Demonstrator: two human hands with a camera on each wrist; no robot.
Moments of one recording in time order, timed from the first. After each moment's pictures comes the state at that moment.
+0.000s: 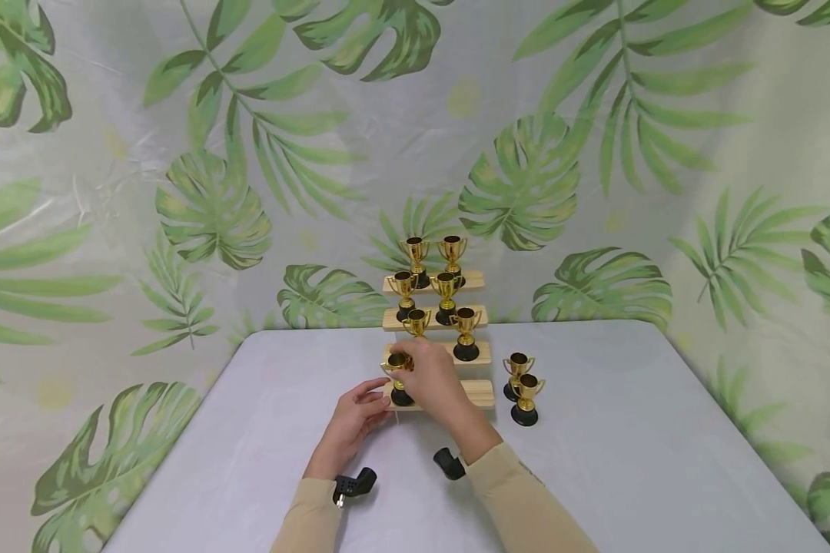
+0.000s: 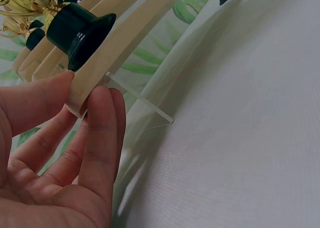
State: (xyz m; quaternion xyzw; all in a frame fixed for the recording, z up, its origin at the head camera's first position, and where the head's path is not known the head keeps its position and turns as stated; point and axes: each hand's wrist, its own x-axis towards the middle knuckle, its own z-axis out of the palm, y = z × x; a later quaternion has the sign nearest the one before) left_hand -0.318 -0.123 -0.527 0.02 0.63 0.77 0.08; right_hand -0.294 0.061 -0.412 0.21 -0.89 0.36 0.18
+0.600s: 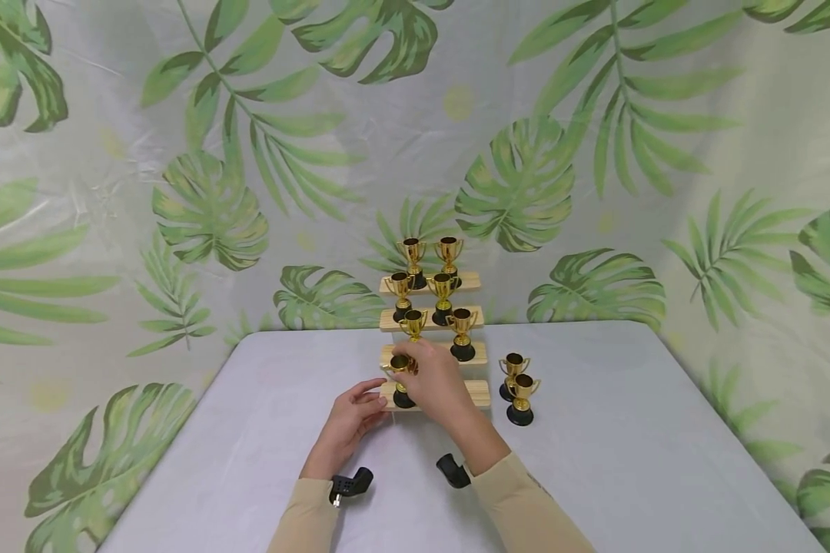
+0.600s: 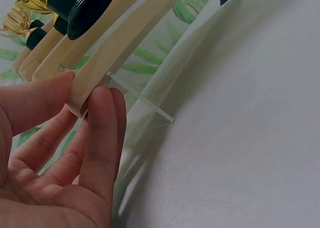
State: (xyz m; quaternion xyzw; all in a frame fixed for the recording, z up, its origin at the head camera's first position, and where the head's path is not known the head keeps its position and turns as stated) left_hand -0.316 -0.123 -0.526 0.03 0.62 0.78 0.08; right_hand -0.275 0.070 -0.403 0.20 -0.89 0.36 0.21
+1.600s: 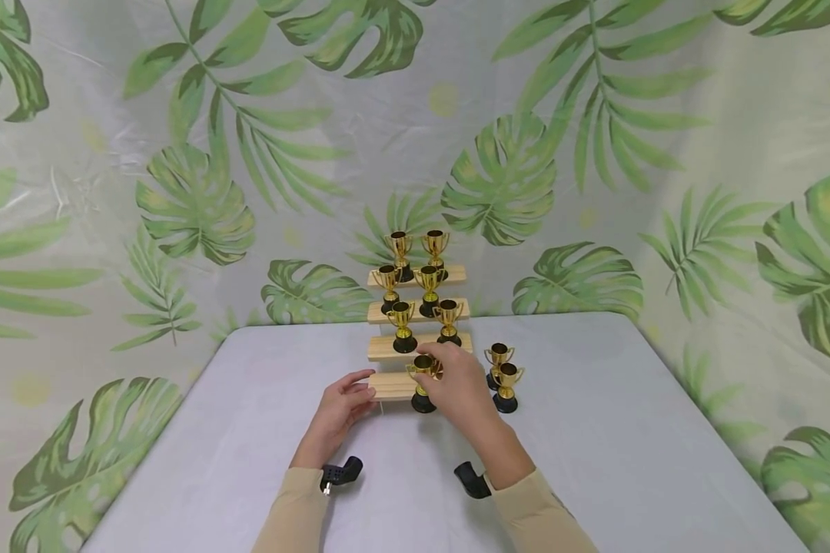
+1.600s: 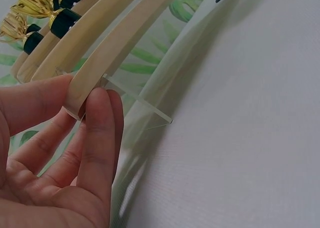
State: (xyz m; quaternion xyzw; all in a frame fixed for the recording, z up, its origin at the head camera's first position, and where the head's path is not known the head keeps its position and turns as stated) left_hand -0.313 -0.121 -0.520 0.03 0.64 0.77 0.07; right_hand -0.239 0.115 -0.407 0.14 -0.89 0.38 0.20
